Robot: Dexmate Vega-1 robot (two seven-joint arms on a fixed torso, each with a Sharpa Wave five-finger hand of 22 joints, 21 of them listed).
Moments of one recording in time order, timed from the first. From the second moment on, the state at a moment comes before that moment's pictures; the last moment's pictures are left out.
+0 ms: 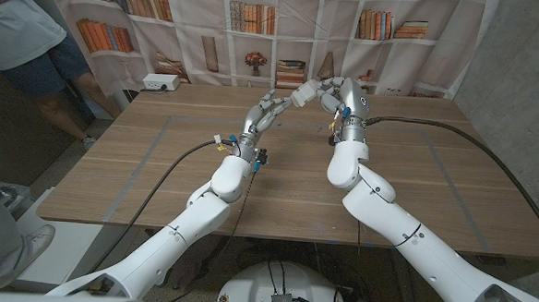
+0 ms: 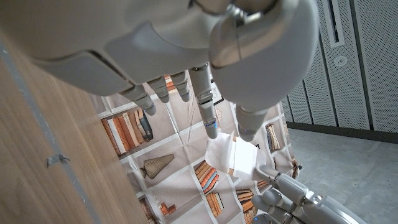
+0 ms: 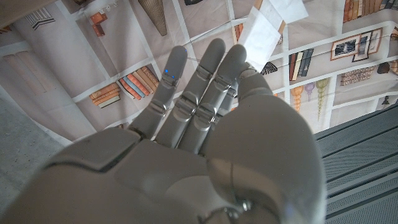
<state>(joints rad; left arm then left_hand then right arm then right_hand) 0.92 0.37 0.54 -1.60 -0.22 -0.29 0.34 0.83 0.12 0.17 -0.11 0.19 0.72 -0.04 0.25 0.20 0.06 -0.11 0.22 0.20 -0.05 -0.03 0.19 0.19 0.03 0.03 0.20 0.18 -0.88 -0.46 -0.65 -2.00 -0.38 -0.53 -0.70 1.14 0.07 0.23 -0.15 0.40 1.04 -0.08 0.34 0.34 1.31 -0.18 0.48 0.44 1.21 -0.24 0.29 0.51 0.56 -0.05 1.18 0.35</state>
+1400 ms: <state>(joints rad) 0.95 0.36 0.55 -1.62 -0.15 -0.29 0.39 0.82 0.09 0.17 -0.11 0.18 0.72 -0.02 0.24 0.20 0.06 -0.11 0.22 0.20 -0.05 -0.04 0.19 0.19 0.03 0.02 0.21 0.18 -0.93 -0.45 -0.63 -2.03 -0.43 -0.55 -0.70 1.14 0.07 0.23 -0.15 0.40 1.05 -0.09 0.34 0.34 1.32 -0.18 0.46 0.44 1.22 -0.24 0.29 0.52 0.55 -0.05 1.21 0.32</state>
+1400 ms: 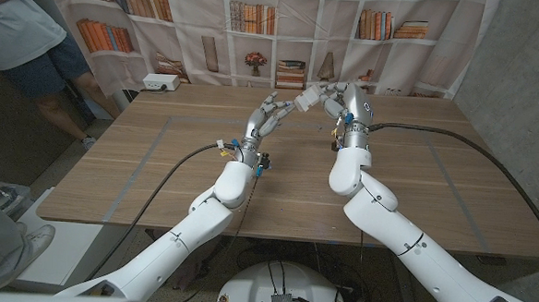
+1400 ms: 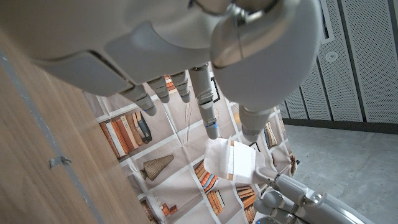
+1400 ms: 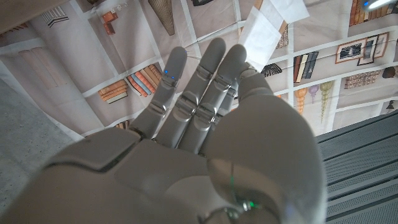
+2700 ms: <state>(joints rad) 0.90 0.28 0.59 -1.51 -0.09 -0.37 0.43 0.83 0.09 0.17 -0.12 0.18 0.79 0.00 0.24 0.20 0.07 -0.11 0.22 0.20 -0.02 -0.03 0.20 0.19 0.06 0.02 0.22 0.19 -0.97 -0.44 -0.65 -2.04 -0.51 -0.57 -0.76 1.13 0.06 0.25 -0.16 0.41 1.06 -0.09 0.33 0.33 1.32 -0.19 0.46 0.45 1.22 -0.24 0.28 0.53 0.53 -0.05 1.23 0.29</state>
